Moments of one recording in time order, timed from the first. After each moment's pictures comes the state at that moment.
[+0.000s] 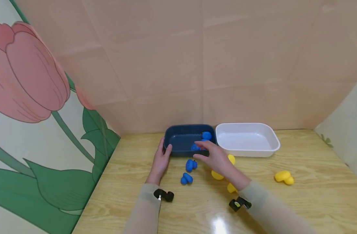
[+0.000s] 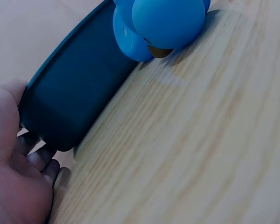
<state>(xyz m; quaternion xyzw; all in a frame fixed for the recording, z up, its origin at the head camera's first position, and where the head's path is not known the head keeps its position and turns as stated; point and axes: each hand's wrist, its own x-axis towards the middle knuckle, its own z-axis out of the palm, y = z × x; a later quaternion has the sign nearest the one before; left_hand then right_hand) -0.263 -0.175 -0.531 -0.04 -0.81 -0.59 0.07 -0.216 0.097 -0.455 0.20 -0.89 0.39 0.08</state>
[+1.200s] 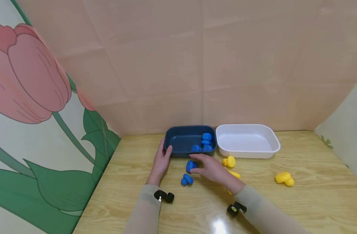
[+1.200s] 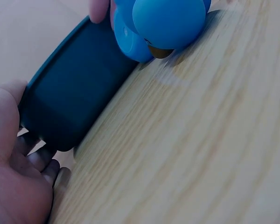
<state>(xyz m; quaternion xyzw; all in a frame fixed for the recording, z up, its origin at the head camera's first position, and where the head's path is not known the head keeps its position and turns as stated) -0.262 -0.175 -0.530 -0.03 -0.81 -0.58 0.07 -0.209 0.082 -0.483 0.22 -0.91 0.35 -0.04</state>
